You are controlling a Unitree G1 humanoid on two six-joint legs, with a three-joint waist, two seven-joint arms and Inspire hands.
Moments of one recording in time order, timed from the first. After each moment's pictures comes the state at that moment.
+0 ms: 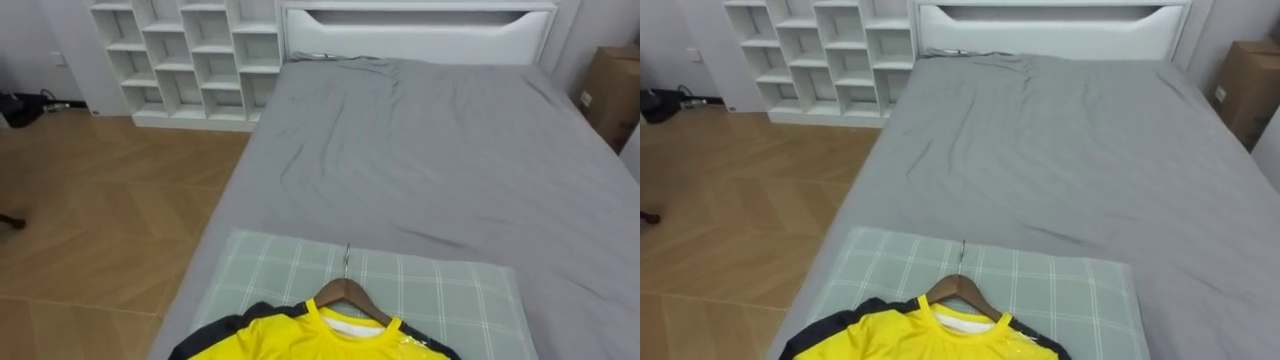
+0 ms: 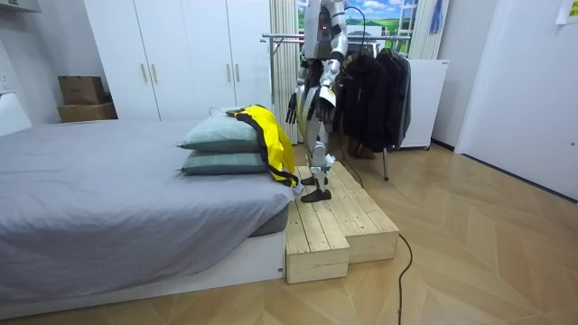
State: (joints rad) left arm 0.22 0.20 0.23 0.76 0.23 -0.12 0.55; right arm 0.10 -0.23 0.01 1.32 0.38 -0.01 0.23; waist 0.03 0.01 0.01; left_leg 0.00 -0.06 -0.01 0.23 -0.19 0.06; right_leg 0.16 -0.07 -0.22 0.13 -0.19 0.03
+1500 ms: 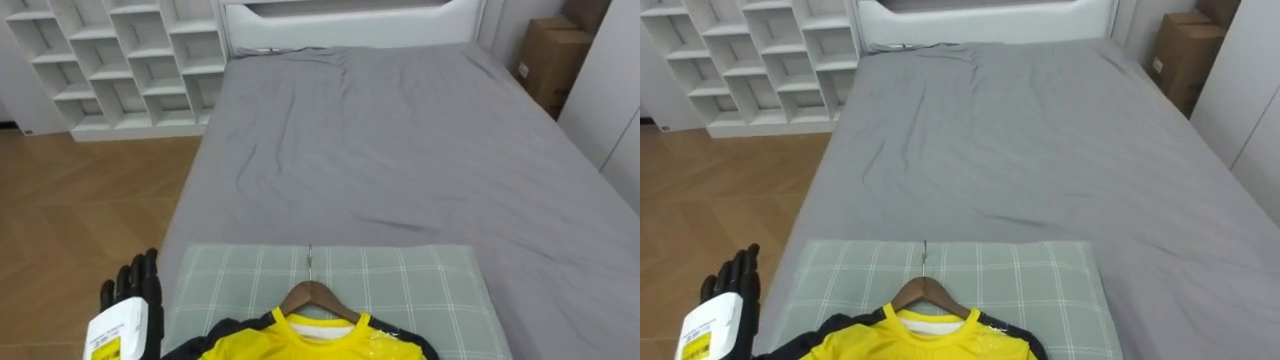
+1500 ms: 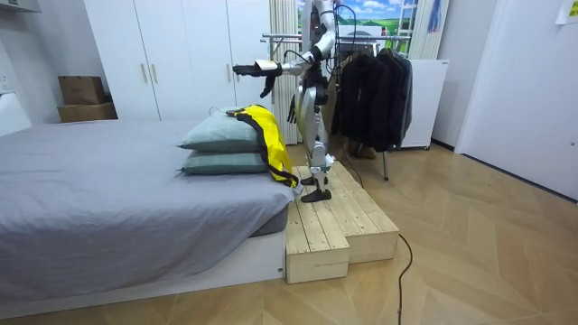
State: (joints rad) left arm 0.15 0.22 -0.02 0.44 0.91 -0.05 0.57; right arm 0.08 -0.25 -0.06 1.35 0.35 -0.02 0.24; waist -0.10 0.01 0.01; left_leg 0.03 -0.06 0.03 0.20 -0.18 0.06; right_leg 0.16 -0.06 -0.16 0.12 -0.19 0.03
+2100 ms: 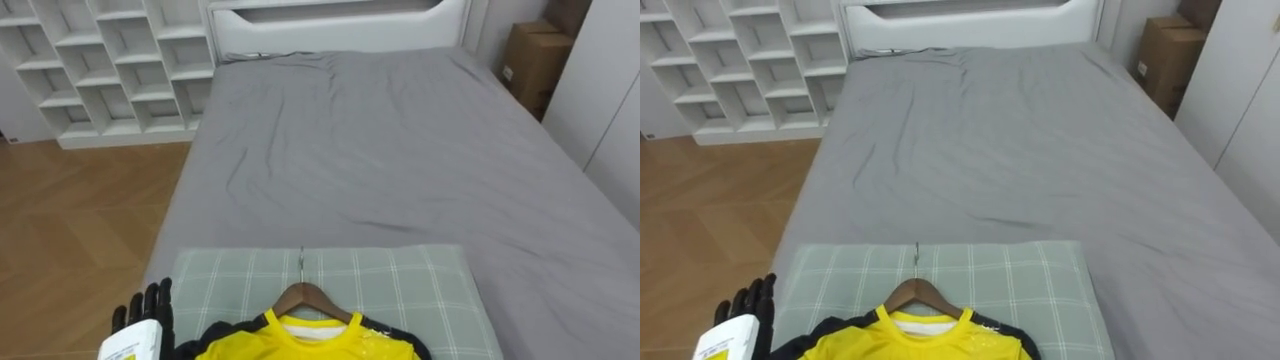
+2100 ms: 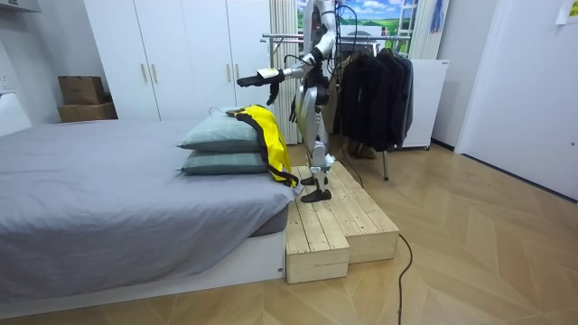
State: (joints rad) left arm 0.14 0.22 -0.04 0.55 0.95 0.00 0.51; right arm 0.08 -0.26 -0.06 1.36 0.34 -0.02 0.24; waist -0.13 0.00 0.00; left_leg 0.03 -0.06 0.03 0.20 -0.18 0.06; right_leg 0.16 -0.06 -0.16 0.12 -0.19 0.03
